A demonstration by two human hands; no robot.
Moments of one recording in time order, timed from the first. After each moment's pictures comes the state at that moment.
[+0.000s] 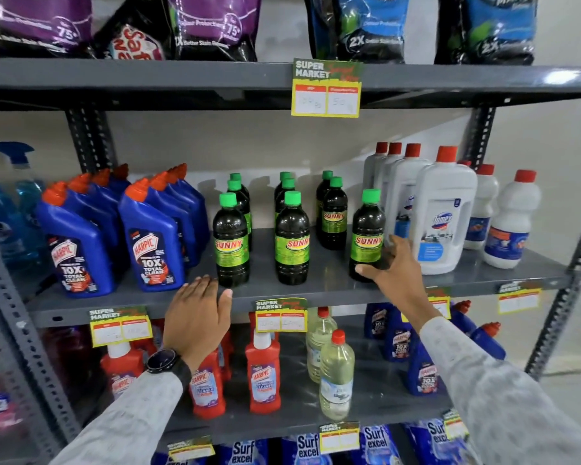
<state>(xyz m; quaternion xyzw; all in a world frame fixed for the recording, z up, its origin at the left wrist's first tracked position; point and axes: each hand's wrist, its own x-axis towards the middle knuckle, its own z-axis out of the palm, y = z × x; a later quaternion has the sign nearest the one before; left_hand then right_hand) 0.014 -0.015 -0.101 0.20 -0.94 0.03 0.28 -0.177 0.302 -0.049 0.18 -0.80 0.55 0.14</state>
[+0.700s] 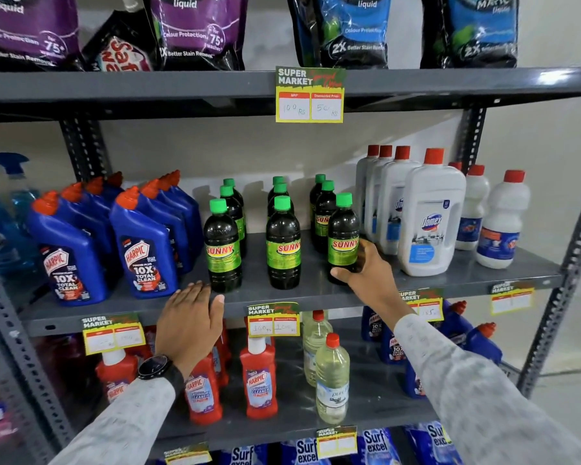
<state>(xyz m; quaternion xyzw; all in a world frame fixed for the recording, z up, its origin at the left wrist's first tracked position) 0.006 -0.005 -0.100 0.20 -0.94 0.03 0.27 -0.177 0.293 -0.048 0.20 -0.83 0.51 0.11</state>
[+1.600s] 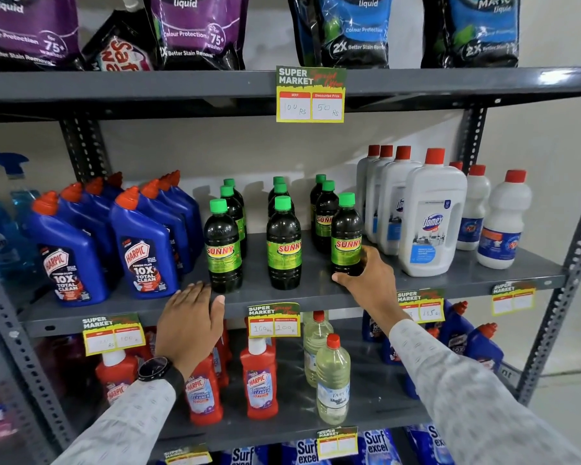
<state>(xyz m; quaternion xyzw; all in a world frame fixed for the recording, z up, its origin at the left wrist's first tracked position) 0.005 -0.004 -0.102 0.20 -0.94 0.03 0.29 -0.170 0.291 -0.055 0.16 -0.85 0.48 0.15</state>
